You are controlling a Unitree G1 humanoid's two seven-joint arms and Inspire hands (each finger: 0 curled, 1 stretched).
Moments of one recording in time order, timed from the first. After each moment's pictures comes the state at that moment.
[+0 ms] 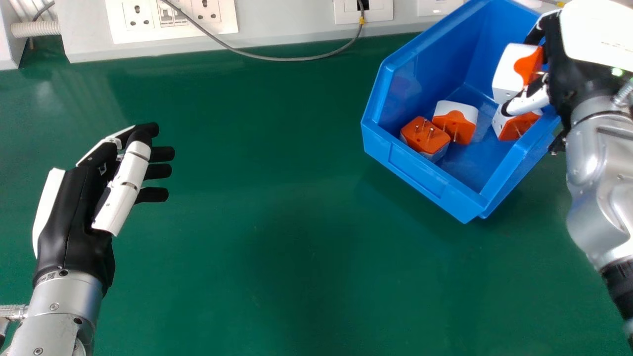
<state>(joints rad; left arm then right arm) 0.13 0.18 0.26 -0.57 -0.02 0.49 -0.07 -0.75 -0.48 0.22 0.49 -0.90 0.34 -0.06</state>
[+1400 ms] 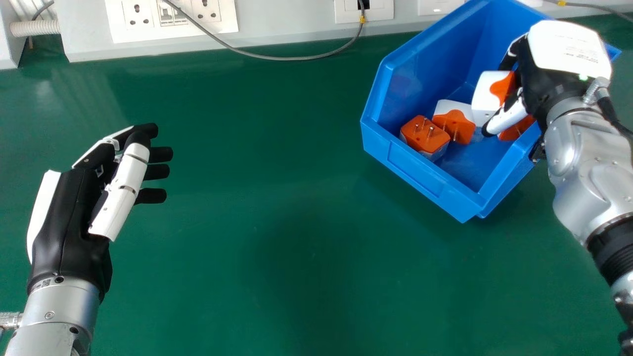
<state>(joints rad) 0.17 0.17 0.26 -0.64 -0.02 0.51 -0.07 -0.88 -0.49 0.38 0.77 -0.79 0.27 -0.05</state>
